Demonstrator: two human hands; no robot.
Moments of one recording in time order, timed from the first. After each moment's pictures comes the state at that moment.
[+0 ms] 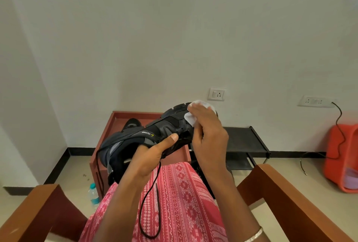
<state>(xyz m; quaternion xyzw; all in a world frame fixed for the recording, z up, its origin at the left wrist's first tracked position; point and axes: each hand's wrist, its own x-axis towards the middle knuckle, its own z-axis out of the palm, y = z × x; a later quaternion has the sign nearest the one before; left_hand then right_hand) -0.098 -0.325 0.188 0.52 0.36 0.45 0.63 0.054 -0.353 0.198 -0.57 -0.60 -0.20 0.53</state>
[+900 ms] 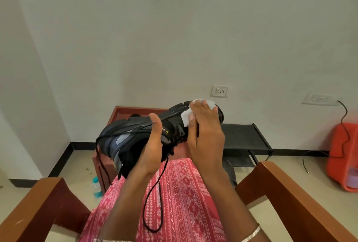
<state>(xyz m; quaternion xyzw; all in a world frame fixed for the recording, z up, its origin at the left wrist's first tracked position) -0.092 -0.345 0.211 0.55 0.32 0.46 0.62 0.038 -0.351 0.188 -0.61 -0.58 -0.17 0.52</state>
